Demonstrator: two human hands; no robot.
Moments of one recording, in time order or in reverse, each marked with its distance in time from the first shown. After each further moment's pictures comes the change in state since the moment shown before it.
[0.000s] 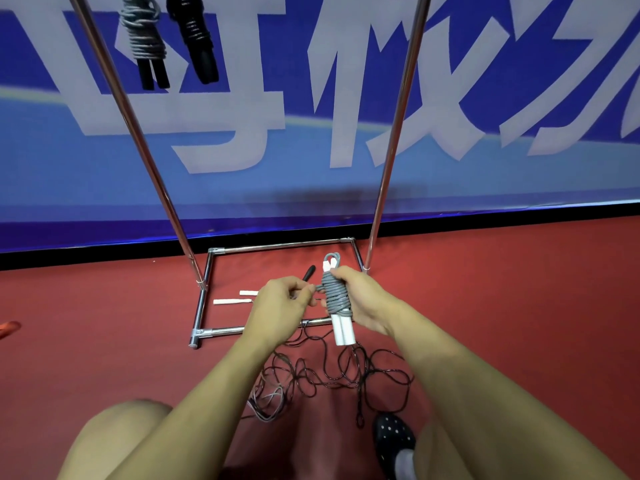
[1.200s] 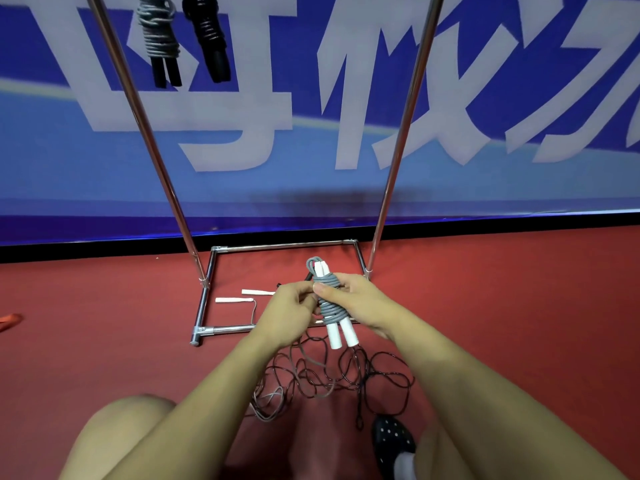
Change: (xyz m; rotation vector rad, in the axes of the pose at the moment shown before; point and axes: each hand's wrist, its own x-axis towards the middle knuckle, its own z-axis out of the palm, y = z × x) left_hand 0.002 -0.009 0.007 -0.203 -0.179 0.009; right_hand -0.007 0.009 0.000 -0.273 -0.156 -0.216
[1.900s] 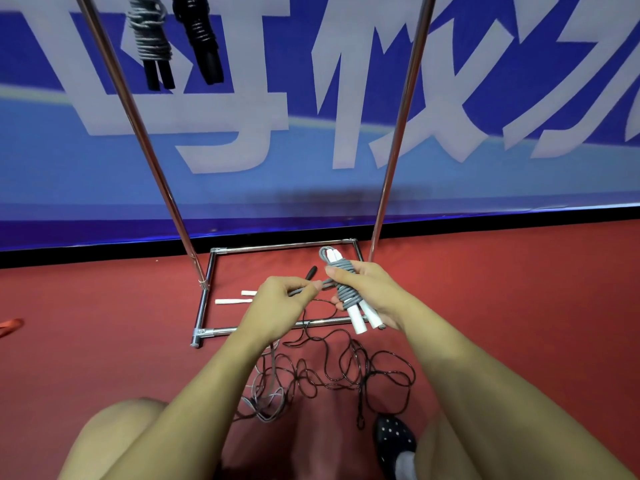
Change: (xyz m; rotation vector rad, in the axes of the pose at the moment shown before) left_hand -0.001 0.011 -0.016 0.122 0.100 0.051; right_hand -0.002 -0.016 -0.021 0.119 0.148 0.075
